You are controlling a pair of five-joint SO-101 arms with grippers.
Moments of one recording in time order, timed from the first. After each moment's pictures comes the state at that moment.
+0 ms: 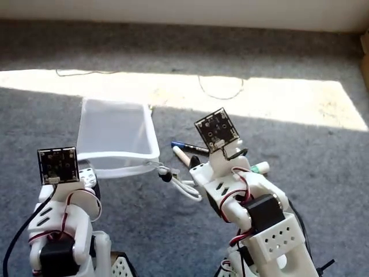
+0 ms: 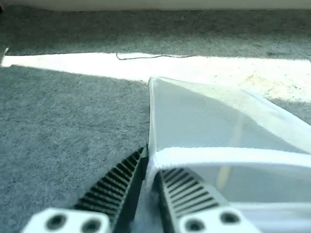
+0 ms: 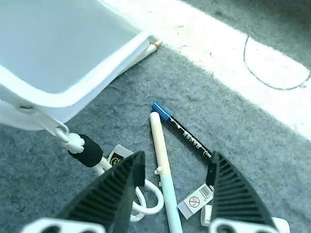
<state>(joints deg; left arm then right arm) -15.3 -104.1 70.9 70.8 1.1 -28.8 -65.4 52.7 62.0 8.0</state>
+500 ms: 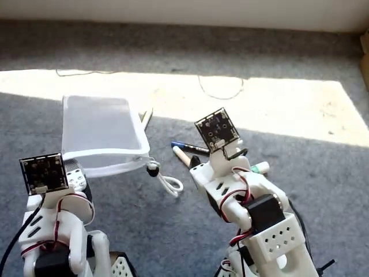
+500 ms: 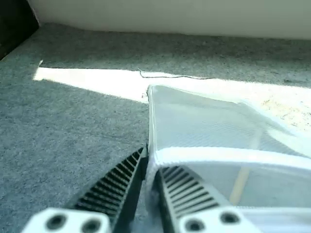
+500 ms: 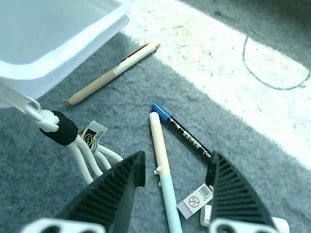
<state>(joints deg) -19.6 -104.1 64.7 72.5 1.1 -28.7 -65.4 52.7 62.0 8.0</state>
